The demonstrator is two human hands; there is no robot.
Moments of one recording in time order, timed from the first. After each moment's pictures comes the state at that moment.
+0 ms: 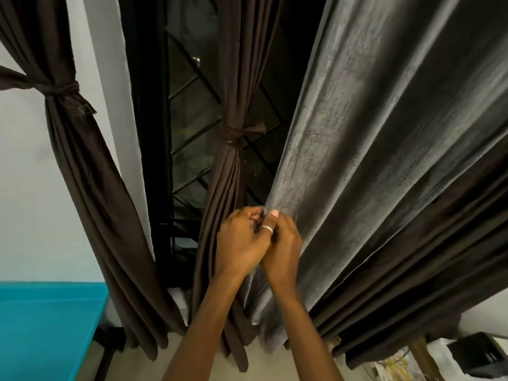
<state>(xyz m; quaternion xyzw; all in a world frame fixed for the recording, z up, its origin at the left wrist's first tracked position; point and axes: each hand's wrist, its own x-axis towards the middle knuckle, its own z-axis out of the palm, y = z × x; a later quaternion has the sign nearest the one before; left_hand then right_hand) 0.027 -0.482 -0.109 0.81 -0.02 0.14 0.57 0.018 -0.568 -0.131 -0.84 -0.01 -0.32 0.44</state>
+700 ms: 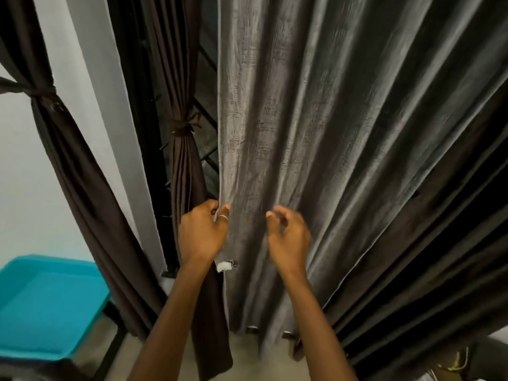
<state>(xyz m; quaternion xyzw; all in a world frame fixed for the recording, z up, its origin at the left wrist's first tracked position) -0.004 -0.547 -0.107 0.87 0.11 0.25 0.42 0.006 -0.707 -0.123 -0.81 0.00 -0.25 0.53</state>
